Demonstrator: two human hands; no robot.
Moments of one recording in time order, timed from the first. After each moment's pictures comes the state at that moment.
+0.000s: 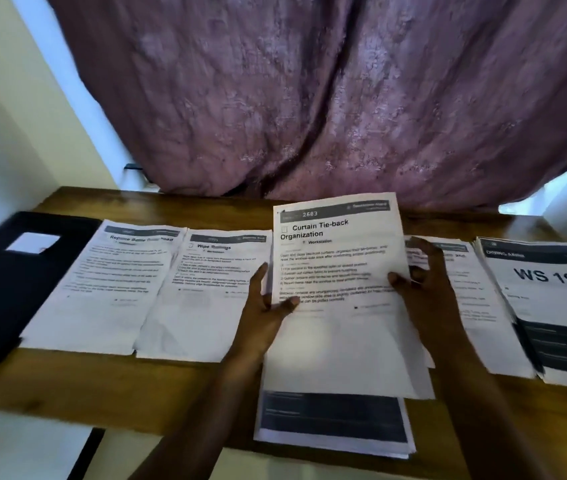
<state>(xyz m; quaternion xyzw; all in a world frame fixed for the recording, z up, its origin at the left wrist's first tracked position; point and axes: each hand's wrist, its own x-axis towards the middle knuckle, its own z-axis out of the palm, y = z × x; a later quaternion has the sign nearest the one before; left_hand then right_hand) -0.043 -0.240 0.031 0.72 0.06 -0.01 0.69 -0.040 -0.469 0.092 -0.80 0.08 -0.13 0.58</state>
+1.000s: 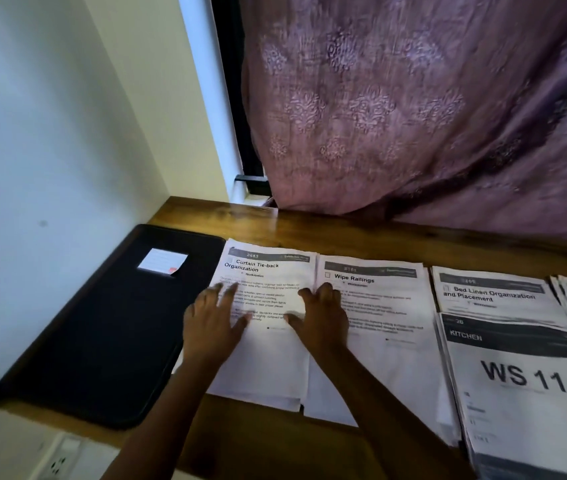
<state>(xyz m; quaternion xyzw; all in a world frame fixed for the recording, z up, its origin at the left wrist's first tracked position) 0.009 0.129 0.002 0.99 0.10 0.07 0.09 0.053 -0.063 -0.005 -0.98 -0.08 -0.03 0.17</state>
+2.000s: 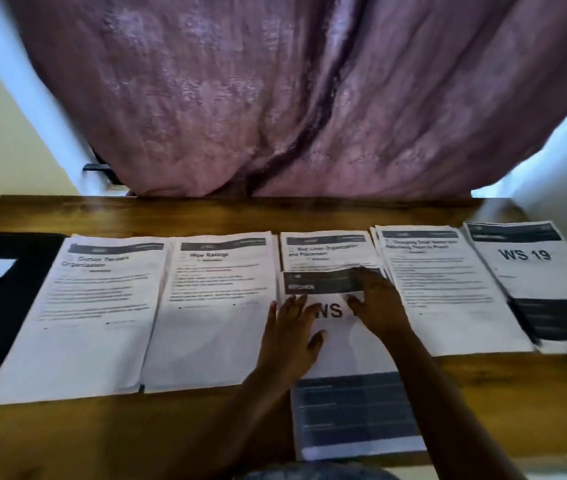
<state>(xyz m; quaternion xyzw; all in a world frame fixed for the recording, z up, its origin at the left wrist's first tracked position) -0.031 -0.221 -0.015 0.95 -0.20 0.02 0.22 0.005 -0.409 0.004 -0.98 0.05 -0.06 0.18</state>
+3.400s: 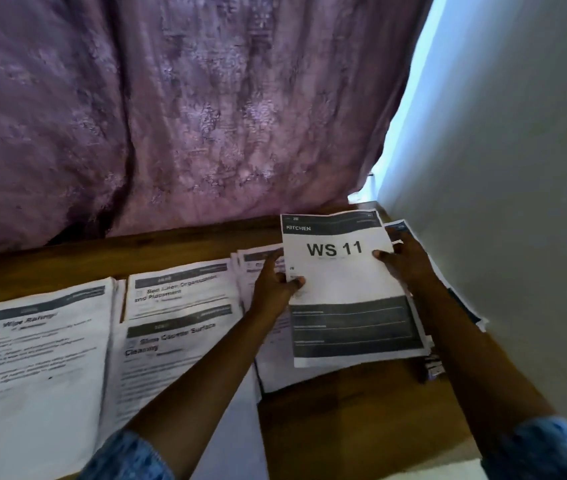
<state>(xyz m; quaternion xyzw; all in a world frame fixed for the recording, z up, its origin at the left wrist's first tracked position) 0.059 -0.494 0.027 0.72 -0.07 -0.16 0.67 0.014 -0.743 0.066 -0.82 0.25 -0.12 0.50</state>
